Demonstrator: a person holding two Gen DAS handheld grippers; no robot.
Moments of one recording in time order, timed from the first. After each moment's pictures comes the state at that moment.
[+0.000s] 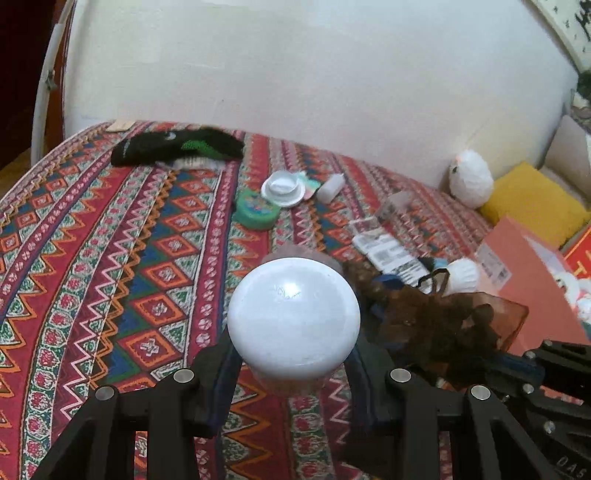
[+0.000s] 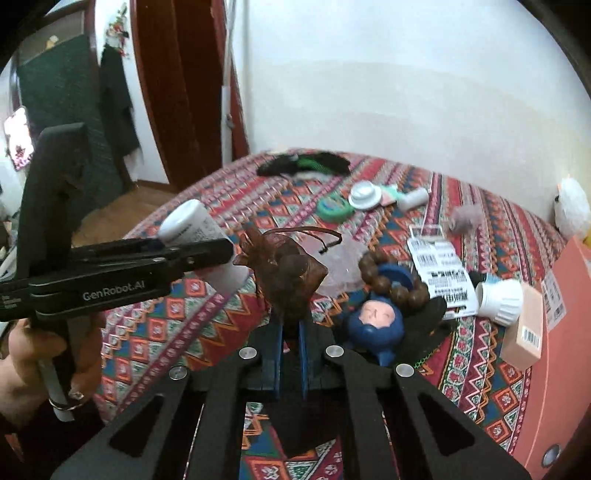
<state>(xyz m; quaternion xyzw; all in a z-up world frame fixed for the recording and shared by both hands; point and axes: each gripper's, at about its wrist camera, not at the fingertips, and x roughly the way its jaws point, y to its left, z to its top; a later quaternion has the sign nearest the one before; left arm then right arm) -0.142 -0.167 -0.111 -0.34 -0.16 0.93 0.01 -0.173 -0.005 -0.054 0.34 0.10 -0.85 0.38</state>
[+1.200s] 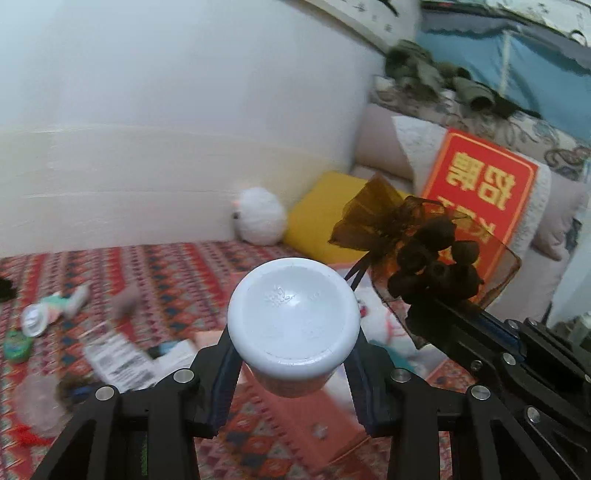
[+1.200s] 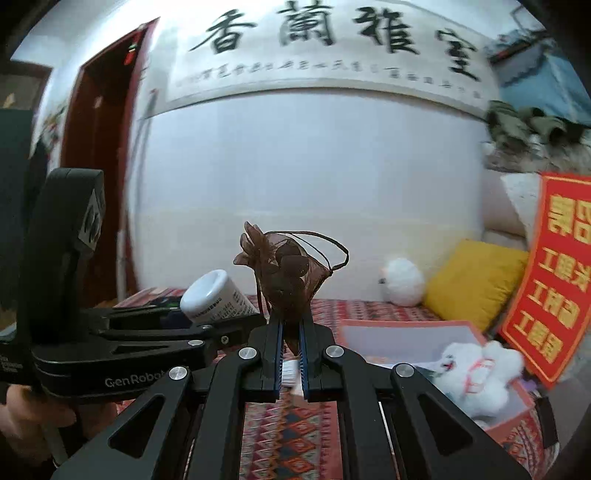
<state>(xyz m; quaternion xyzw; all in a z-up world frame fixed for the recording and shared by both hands) -0.140 0.096 0.044 -0.23 -0.08 0.94 0.24 -0.075 0.230 0.101 0.11 0.03 -0.98 0.15</state>
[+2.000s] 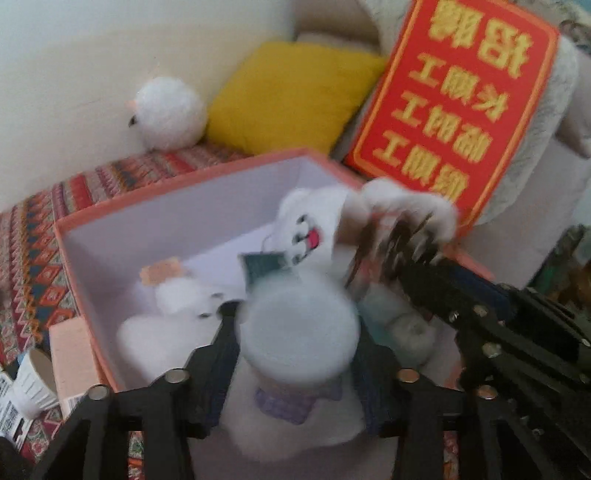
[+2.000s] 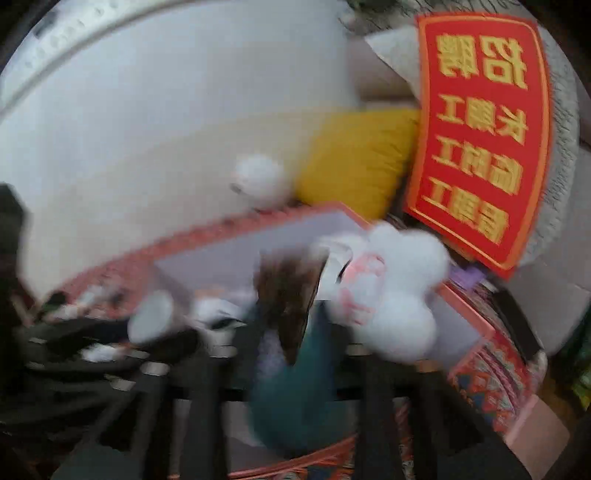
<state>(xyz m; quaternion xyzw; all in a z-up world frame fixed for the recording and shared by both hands) -0.279 0.273 -0.052 -0.39 0.03 0.87 0.29 -0.227 0.417 -0.017 0.29 -0.08 -0.95 -0.08</state>
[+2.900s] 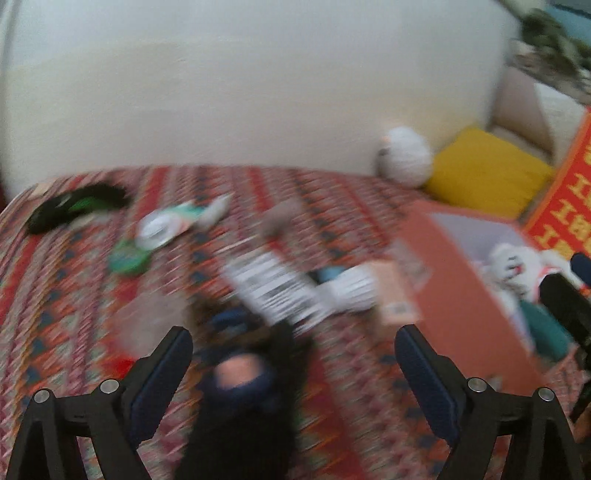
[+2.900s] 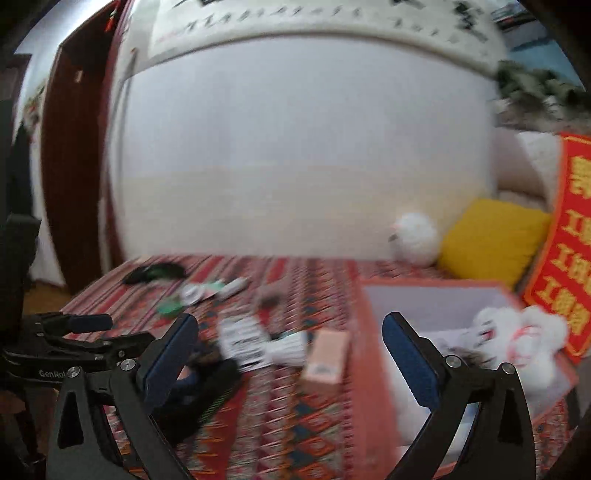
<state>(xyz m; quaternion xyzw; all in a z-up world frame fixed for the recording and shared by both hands) -0.177 -0.034 -0.058 -0.35 -0.09 0.93 0.04 -0.181 0.171 0.020 0.21 0.03 -0.96 0.18</state>
